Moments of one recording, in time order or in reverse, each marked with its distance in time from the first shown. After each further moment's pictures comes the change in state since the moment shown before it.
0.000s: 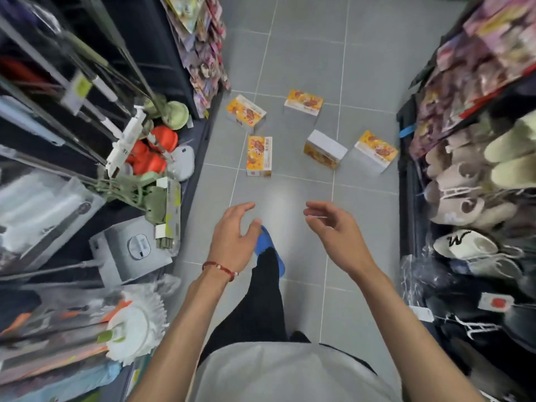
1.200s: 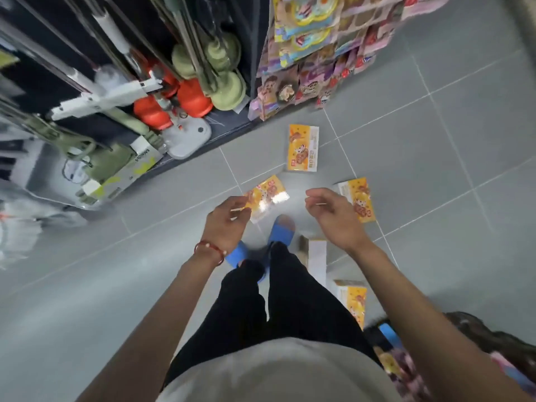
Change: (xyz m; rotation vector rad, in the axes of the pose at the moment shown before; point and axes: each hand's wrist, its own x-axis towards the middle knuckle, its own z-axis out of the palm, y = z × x) left_hand 0.518 0.078 0.034 -0.650 0.542 -0.844; right_hand 0.690 -0.193 0.022 -0.617 -0.832 -0.079
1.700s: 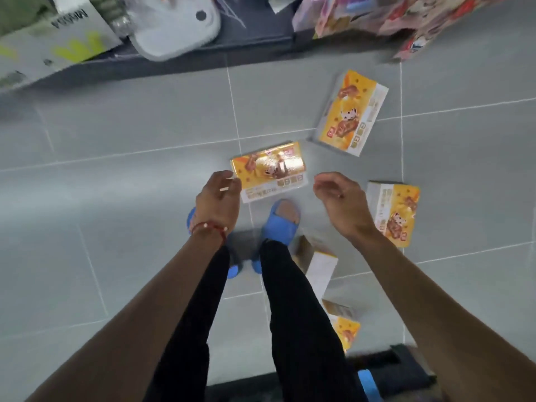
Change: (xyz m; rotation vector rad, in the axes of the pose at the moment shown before) left_hand 0.219 -0.217 0.122 -0.249 0.301 -0.355; right_hand 0.242 0.202 0.114 -0.280 -0.114 0.001
